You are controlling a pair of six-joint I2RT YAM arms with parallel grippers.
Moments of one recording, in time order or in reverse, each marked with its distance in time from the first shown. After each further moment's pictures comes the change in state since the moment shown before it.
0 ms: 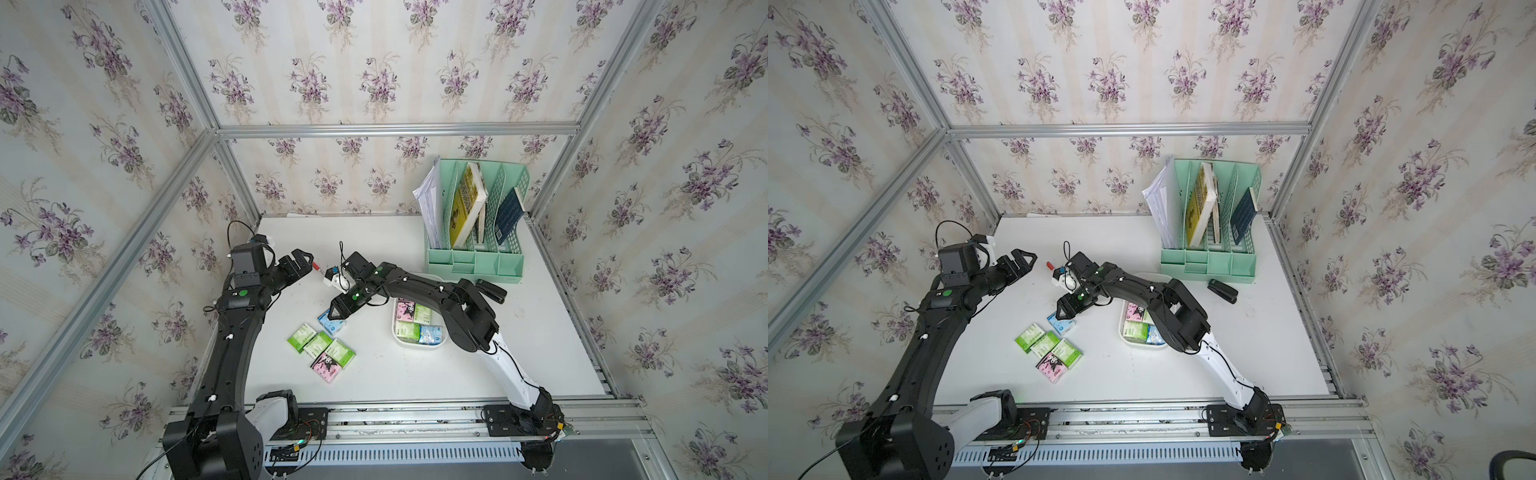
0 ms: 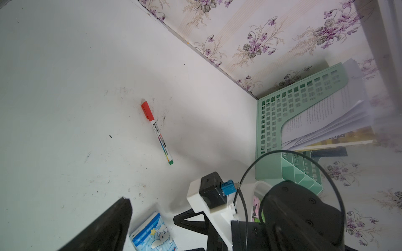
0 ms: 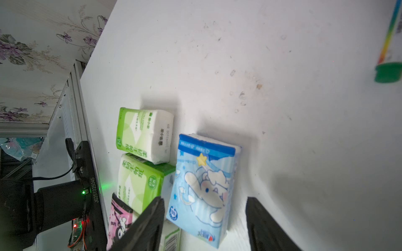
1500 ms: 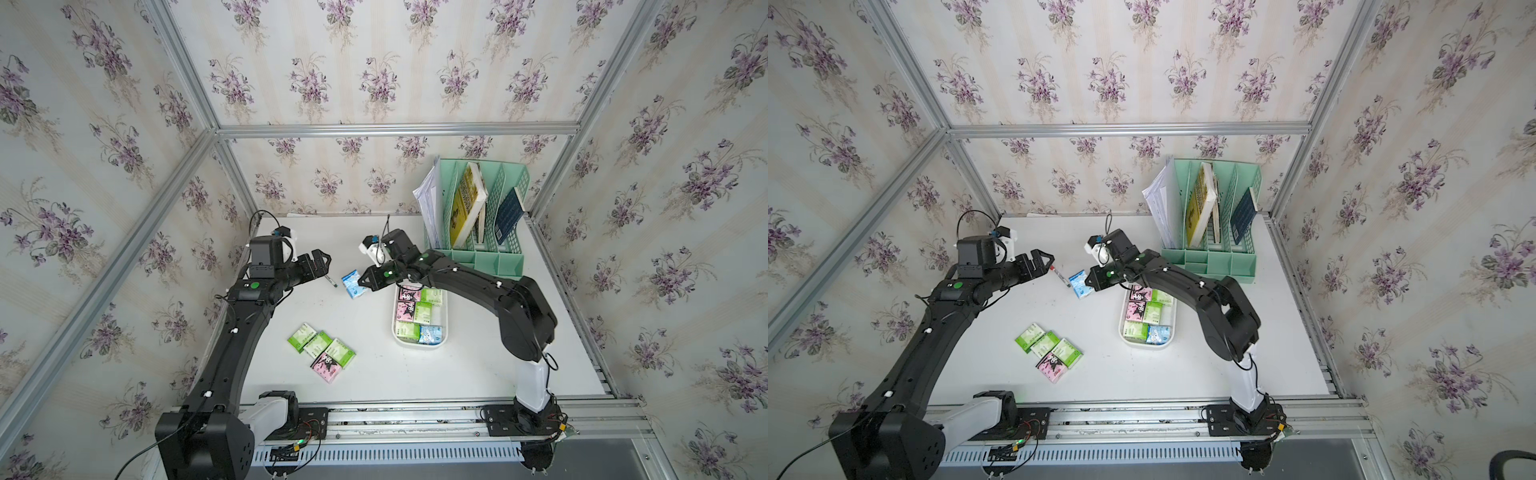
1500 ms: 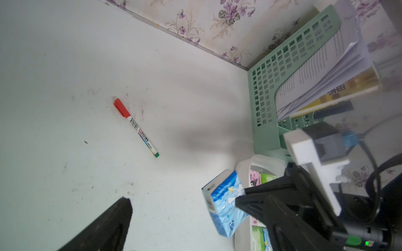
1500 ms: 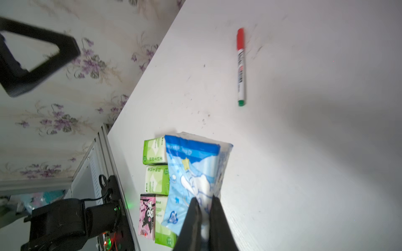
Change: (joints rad) left arm -0.182 0.051 0.091 -0.072 -0.040 0.119; right arm -0.171 -0.480 -0.460 0.241 0.093 0.169
